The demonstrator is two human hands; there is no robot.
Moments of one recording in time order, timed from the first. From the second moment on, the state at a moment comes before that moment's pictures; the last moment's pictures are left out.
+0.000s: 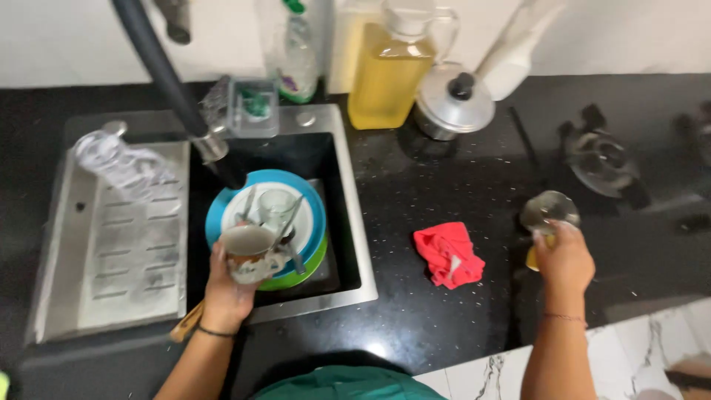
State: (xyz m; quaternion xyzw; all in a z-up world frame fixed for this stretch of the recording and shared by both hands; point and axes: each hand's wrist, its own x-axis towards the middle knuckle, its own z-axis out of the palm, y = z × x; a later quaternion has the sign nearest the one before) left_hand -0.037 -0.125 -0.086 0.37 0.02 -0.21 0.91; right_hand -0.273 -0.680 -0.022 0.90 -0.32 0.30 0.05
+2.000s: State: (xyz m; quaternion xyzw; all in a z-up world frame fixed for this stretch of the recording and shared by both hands) left_hand -0.034 -0.099 -0.076 0.29 -0.03 -0.17 0.94; right_hand -0.078 -0.372 -0.056 0.94 0.25 -0.23 -0.05
